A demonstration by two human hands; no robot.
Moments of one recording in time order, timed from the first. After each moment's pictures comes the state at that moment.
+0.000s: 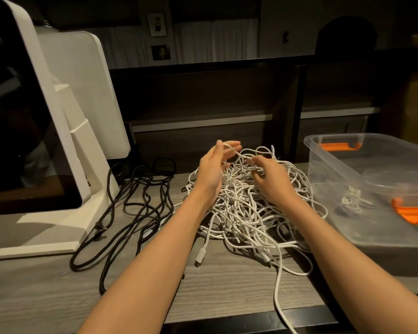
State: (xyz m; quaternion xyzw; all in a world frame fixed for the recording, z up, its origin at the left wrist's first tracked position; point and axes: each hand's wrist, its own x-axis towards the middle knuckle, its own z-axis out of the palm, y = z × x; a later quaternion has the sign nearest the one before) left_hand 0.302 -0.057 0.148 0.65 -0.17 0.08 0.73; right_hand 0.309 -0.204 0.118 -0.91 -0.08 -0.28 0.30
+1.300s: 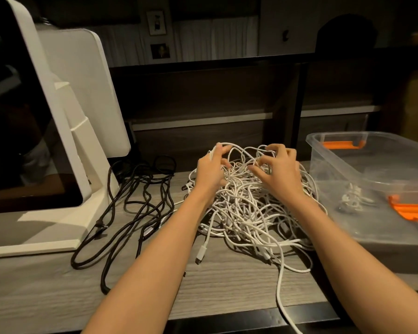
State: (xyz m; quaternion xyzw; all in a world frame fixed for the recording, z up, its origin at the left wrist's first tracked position) left_hand 0.306 -0.053 0.144 0.68 -0.09 0.07 0.73; right_hand 0.298 -0.210 0.126 -0.92 -0.04 -0.31 0.24
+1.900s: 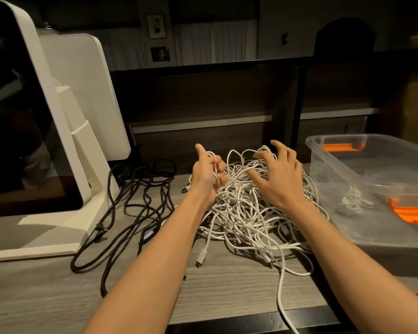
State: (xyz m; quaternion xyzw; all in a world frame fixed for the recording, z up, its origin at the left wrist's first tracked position) left_hand 0.303 -0.049 0.152 0.54 -0.02 -0.02 0.84; right_hand 0.298 -0.207 0.119 -0.92 -0.03 -0.36 0.18
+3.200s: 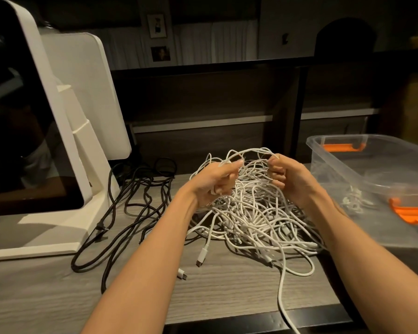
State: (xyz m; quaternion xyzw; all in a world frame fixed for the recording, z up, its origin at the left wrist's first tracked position) left_hand 0.299 -0.031 0.151 0.68 -0.25 -0.17 0.67; right_hand 0.304 -0.237 0.130 -0.54 -0.14 0.02 0.83
